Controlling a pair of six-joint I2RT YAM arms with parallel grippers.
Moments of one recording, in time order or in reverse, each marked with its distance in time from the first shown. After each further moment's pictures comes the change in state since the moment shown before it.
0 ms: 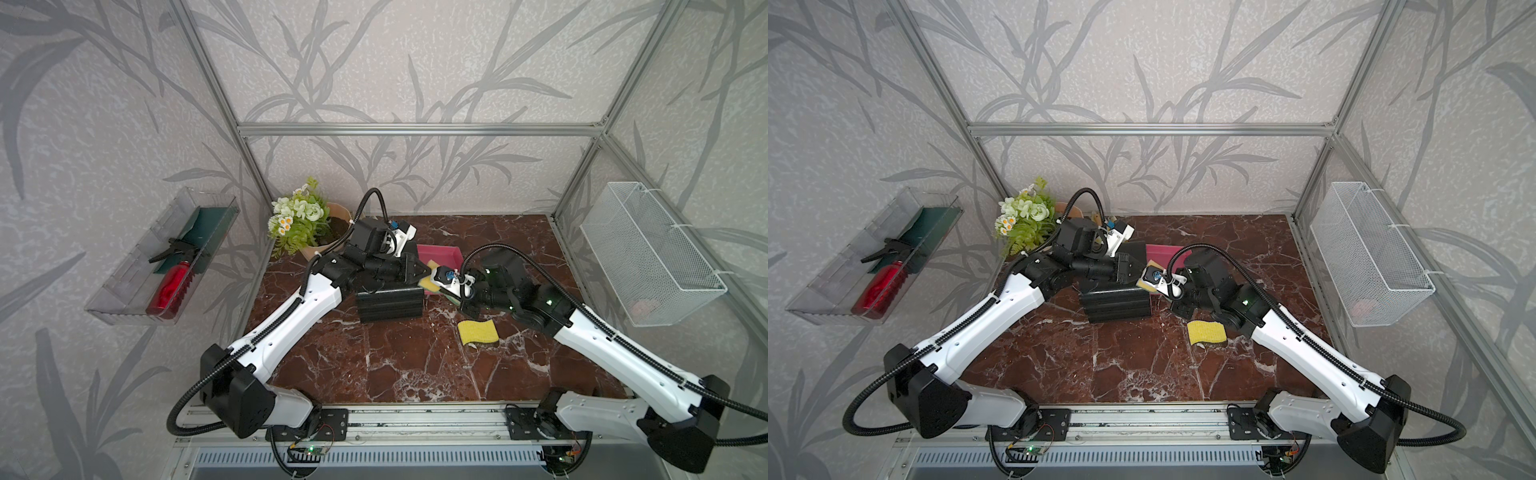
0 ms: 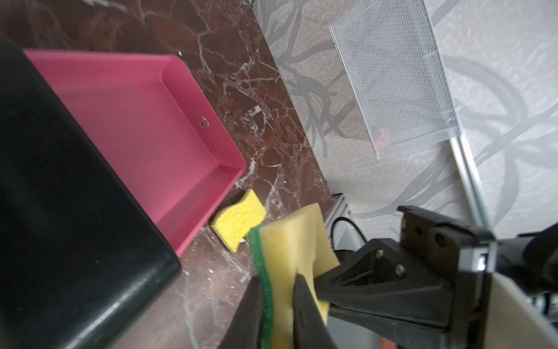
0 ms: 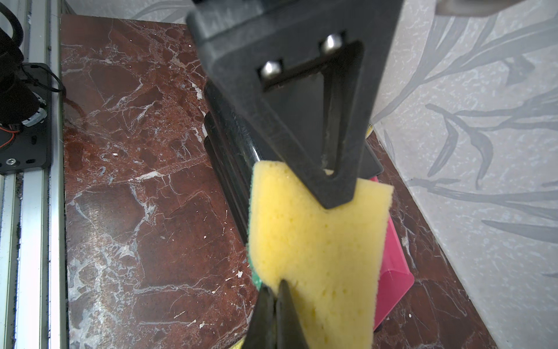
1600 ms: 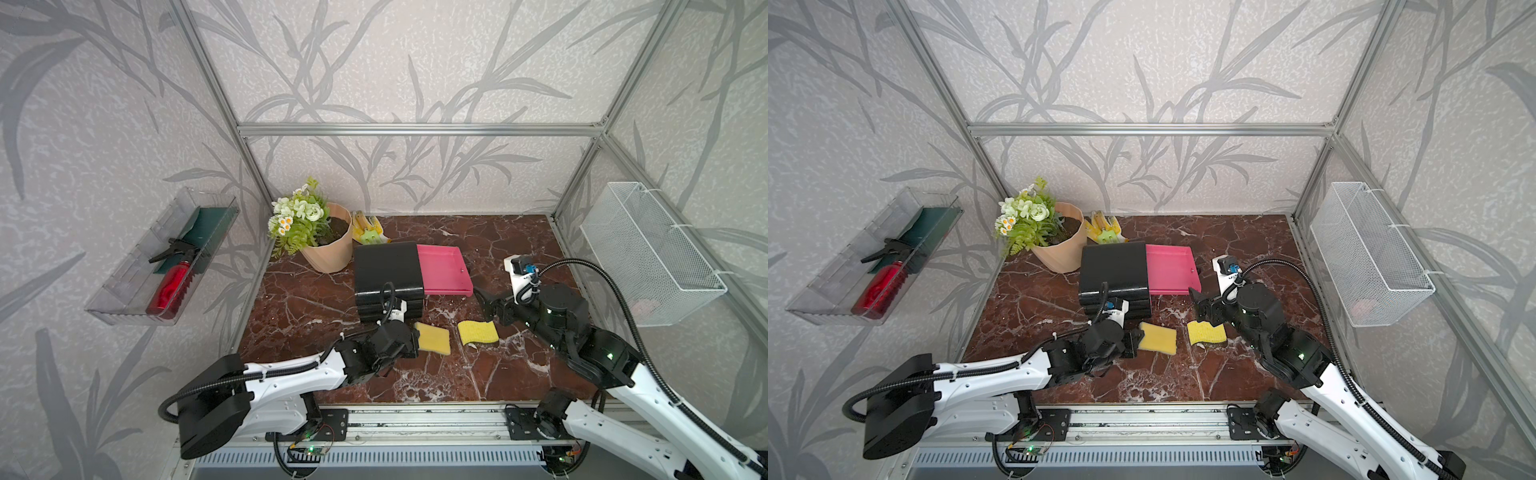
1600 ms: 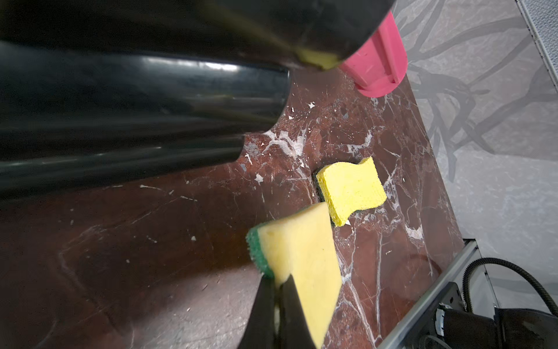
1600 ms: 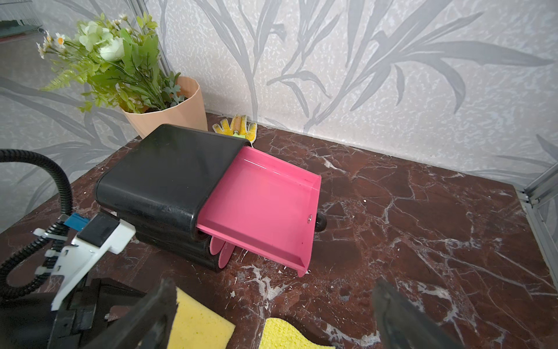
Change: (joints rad) left arm -0.490 -0.164 -0.796 0.588 -0.846 -0.385; right arm -0.031 -0.441 -0.276 0.098 0.419 0.681
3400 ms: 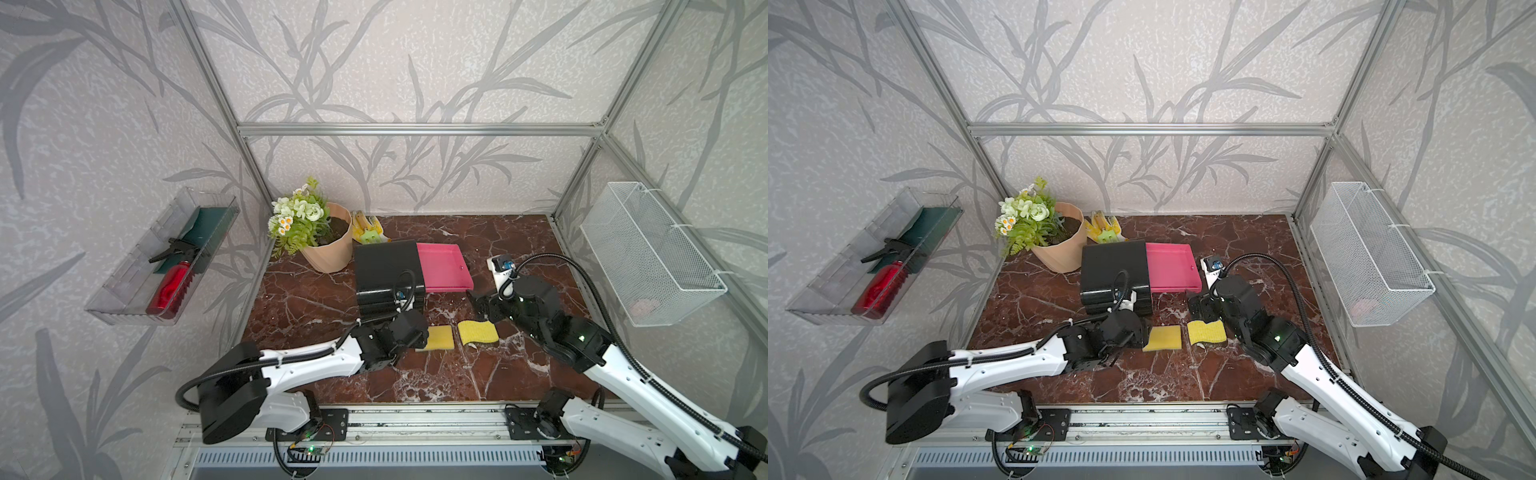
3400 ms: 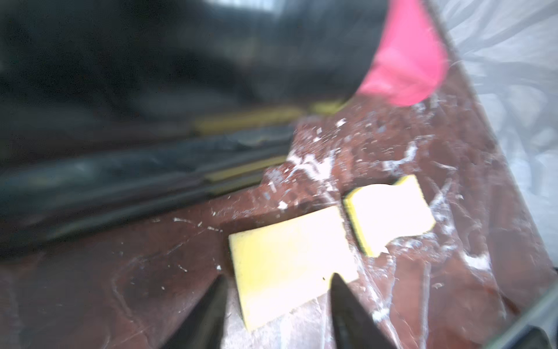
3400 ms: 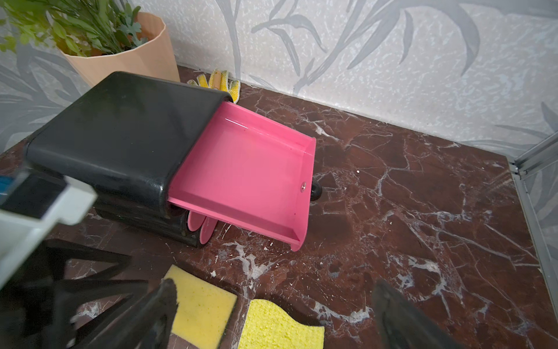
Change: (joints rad) left arm 0.003 0.007 0.224 -0.278 -0.123 0.123; right arm -0.051 0.164 0.012 -0.013 0.014 -0.014
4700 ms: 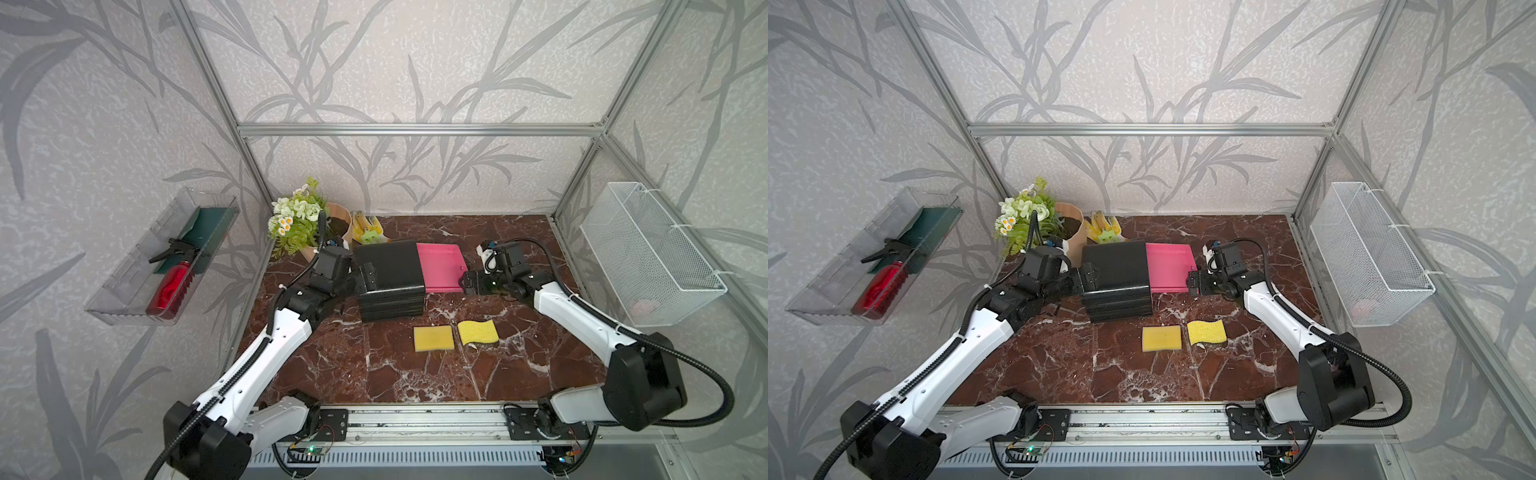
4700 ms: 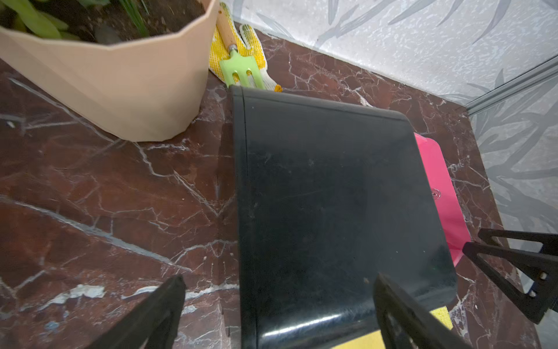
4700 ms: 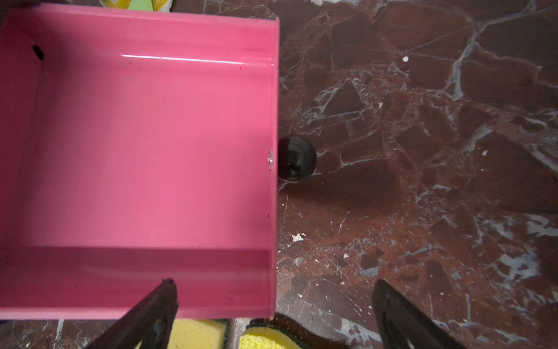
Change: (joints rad) left arm 0.664 -0.128 0.230 -0.351 0.314 0.261; right arm -0.344 0.535 0.087 0.092 -0.443 0.099
